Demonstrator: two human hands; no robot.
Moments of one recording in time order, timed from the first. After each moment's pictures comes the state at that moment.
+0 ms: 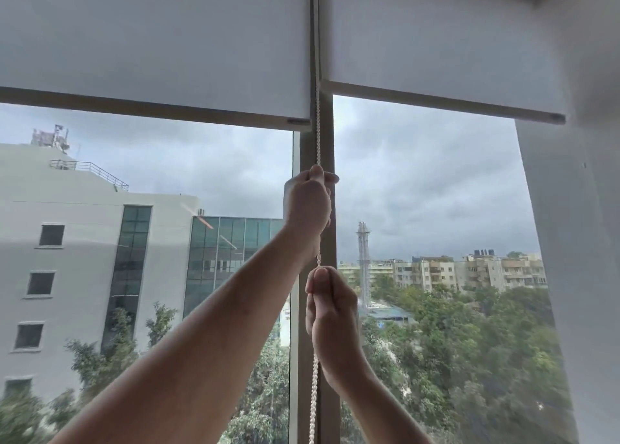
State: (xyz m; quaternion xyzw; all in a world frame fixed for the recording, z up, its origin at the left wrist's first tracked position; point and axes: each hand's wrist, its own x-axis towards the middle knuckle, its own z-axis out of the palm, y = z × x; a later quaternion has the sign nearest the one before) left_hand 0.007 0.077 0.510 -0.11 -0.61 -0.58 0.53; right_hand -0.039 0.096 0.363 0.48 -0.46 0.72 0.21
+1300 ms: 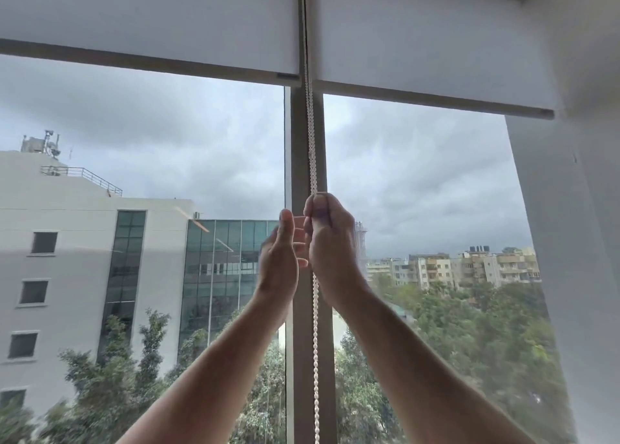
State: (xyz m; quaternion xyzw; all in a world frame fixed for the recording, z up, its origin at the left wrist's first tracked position) left_hand -0.001 0.049 0.438 -0.09 -0.62 -0.58 0.52; right_hand -0.034 0.109 0.457 0.49 -0.42 0.72 0.26
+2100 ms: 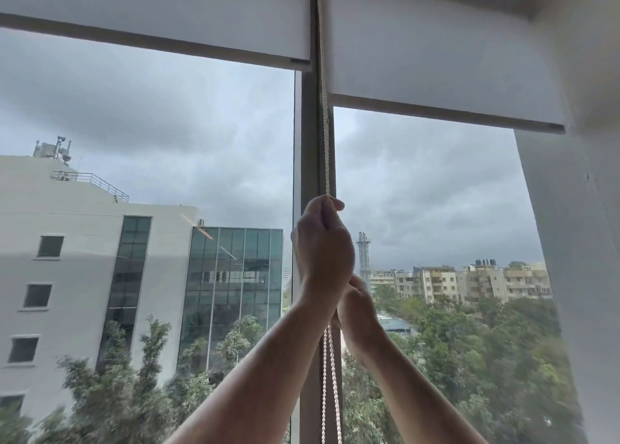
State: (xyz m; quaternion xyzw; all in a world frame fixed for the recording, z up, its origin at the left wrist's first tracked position) left_hand -0.003 0.095 0.469 -0.05 -0.58 -0.41 0.70; right_hand -0.064 0.115 0.401 0.46 -0.49 0.74 0.04
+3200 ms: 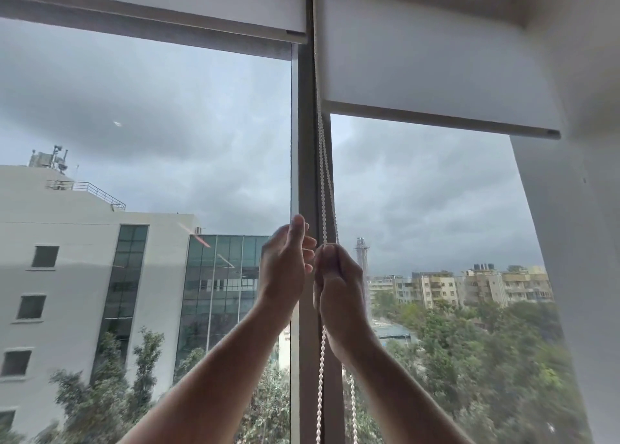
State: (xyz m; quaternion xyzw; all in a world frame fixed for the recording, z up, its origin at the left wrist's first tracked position) left_hand -0.008 0.033 0.462 -0.09 -0.62 -0.53 0.57; right_hand -0.050 0.095 0.425 0.47 -0.43 0.74 0.22
